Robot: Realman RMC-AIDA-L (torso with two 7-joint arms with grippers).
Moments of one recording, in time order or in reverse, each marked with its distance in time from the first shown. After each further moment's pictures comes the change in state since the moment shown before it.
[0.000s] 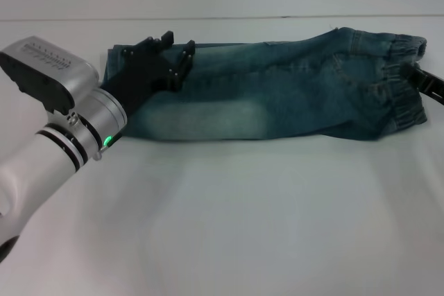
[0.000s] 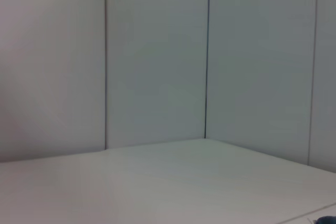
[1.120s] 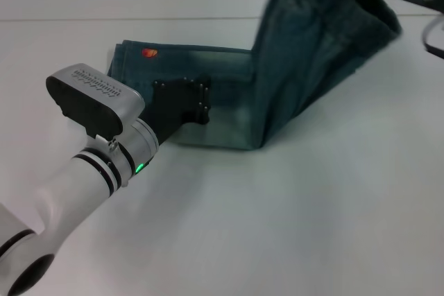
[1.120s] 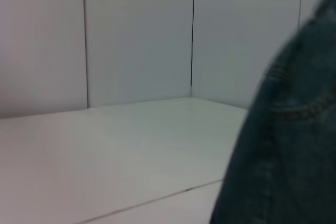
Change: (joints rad) left arm -0.109 0.000 -0.240 -0.269 0.109 -0.023 0.225; right arm 0.140 -0.015 -0.212 -0.405 -0.114 -0.397 0.433
